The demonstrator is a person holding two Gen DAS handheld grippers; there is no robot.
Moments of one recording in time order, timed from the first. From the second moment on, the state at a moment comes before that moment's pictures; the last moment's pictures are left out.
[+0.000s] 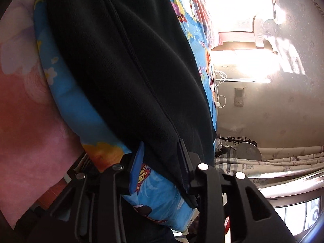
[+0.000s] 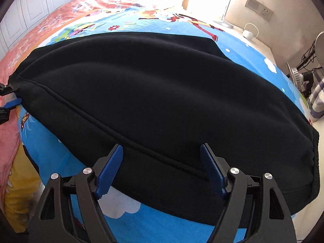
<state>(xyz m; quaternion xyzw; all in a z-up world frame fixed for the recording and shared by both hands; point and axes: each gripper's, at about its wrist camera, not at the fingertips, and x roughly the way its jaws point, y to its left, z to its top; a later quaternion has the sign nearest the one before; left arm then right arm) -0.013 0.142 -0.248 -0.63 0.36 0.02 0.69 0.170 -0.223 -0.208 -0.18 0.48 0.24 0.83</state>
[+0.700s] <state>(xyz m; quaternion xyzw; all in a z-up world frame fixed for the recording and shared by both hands) -0.022 0.148 -0.244 -0.58 0.38 0.06 0.72 0.170 -0.237 -0.201 -0.19 0.47 0.21 0.83</state>
